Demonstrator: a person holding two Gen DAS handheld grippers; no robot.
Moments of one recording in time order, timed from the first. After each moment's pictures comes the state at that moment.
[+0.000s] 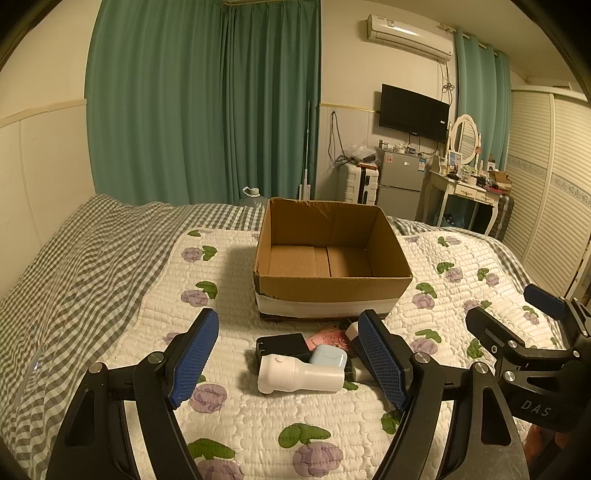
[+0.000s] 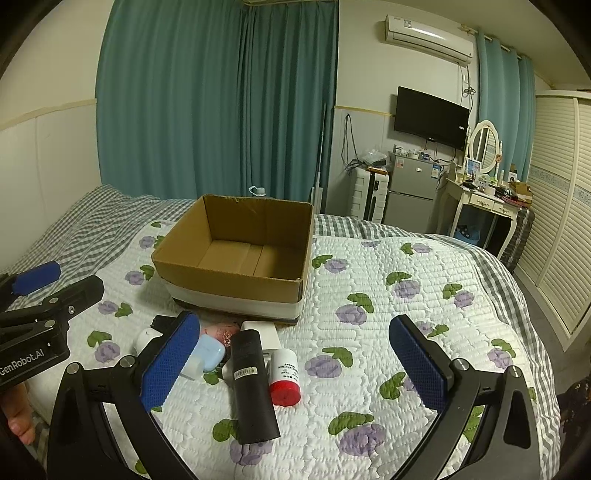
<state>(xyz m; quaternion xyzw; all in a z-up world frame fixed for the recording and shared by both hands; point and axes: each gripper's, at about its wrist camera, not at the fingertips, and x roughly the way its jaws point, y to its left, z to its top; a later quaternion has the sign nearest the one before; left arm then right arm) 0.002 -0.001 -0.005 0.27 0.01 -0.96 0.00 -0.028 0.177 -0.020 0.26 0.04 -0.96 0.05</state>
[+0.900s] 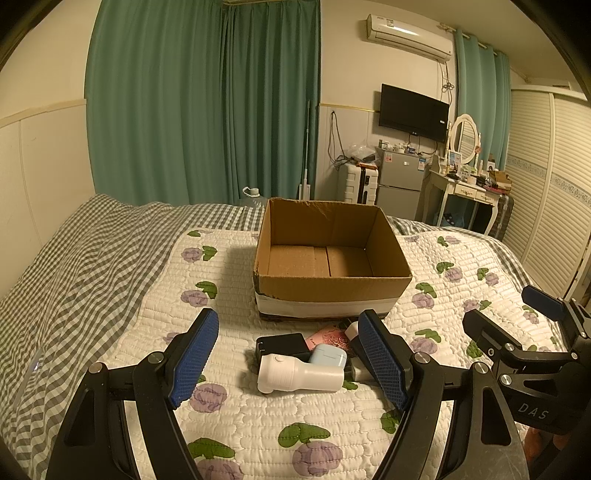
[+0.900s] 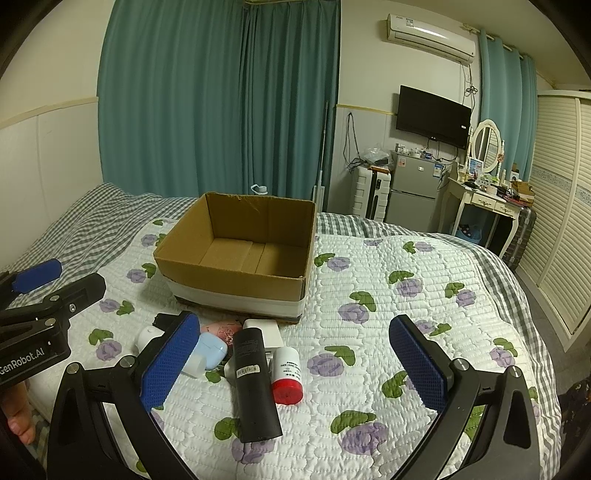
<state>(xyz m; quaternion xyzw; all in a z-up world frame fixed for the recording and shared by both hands) 0.001 -0.001 -0.005 0.27 0.01 -0.96 0.00 -0.028 0.177 -0.022 0.26 0.04 -0.96 0.05</state>
